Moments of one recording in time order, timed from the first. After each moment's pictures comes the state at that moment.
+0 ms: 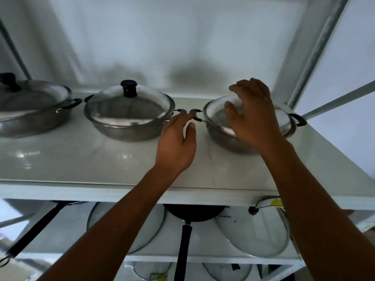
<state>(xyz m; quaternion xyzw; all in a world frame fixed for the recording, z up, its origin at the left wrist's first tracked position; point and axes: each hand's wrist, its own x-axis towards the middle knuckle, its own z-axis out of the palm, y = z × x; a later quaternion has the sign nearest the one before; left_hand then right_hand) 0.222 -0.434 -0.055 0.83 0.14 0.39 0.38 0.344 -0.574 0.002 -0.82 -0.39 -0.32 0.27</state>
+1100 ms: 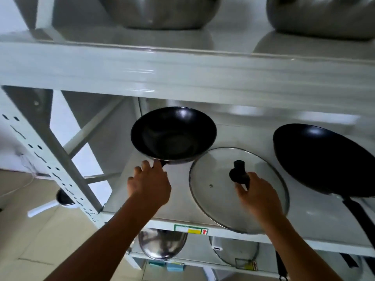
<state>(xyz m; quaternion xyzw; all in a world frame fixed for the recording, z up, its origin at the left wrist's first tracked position) -0.042 -0.075 -0.366 0.92 0.39 -0.01 0.07 0.111 -0.283 -0.409 -0.96 -0.19 0.01 0.19</state>
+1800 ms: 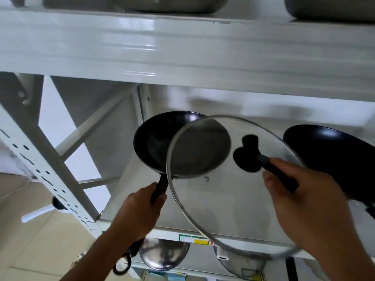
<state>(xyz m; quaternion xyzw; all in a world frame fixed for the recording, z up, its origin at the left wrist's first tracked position) -0.087 -0.059 -0.390 0.89 0.33 0.07 0.31 0.031 -0.293 -0.293 -0.90 -0.26 -0.10 0.35</state>
